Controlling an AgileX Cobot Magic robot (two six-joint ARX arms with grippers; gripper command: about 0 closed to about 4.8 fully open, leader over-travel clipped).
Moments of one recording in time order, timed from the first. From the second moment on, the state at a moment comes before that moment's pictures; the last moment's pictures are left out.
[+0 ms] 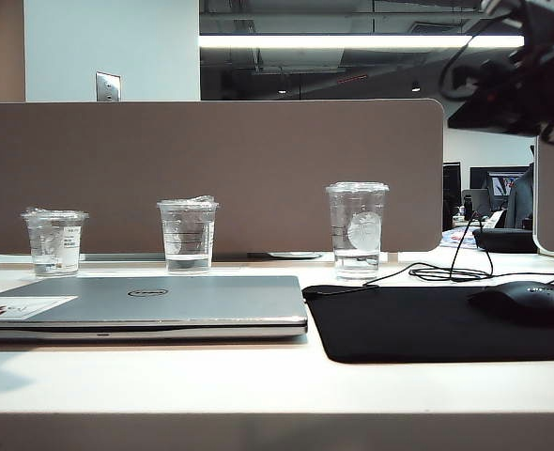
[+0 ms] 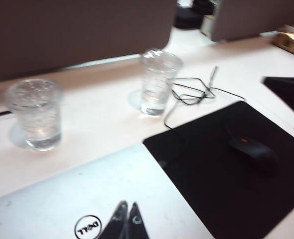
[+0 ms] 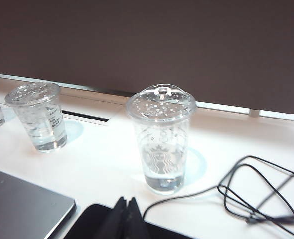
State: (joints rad) left arm -0.36 0.84 0.87 -0.29 0.23 -0.04; right arm 0.12 1.40 0.64 0.72 -0.28 0.03
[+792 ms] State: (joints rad) left arm -0.36 0.86 0.88 -0.29 0.29 -0.04; right arm 0.14 1.96 1.01 0.86 -0.32 0.03
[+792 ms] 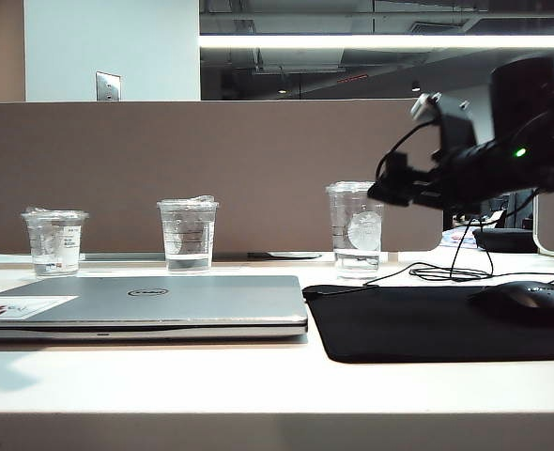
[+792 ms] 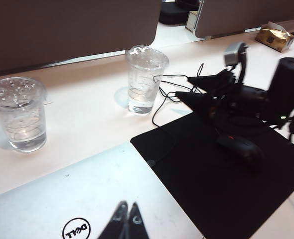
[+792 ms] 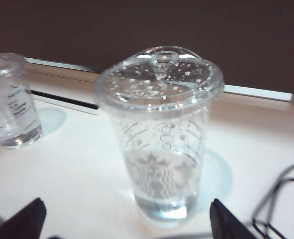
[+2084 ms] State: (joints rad) left arm -0.36 0.86 0.88 -0.27 0.31 -0.04; right arm 0.18 2.34 1.42 0.85 -0.25 0.03
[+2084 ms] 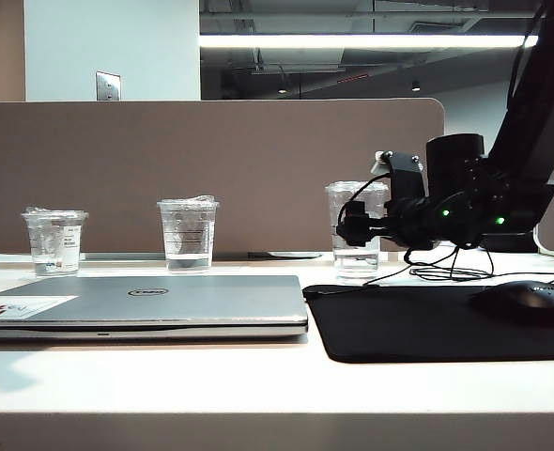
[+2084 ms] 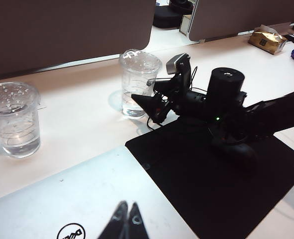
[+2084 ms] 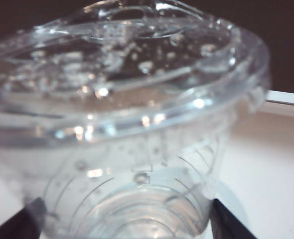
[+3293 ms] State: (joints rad) left arm -0.36 0.86 0.88 -0.27 0.31 -0.04; right arm 0.18 2.49 1.64 0.84 -0.26 0.03
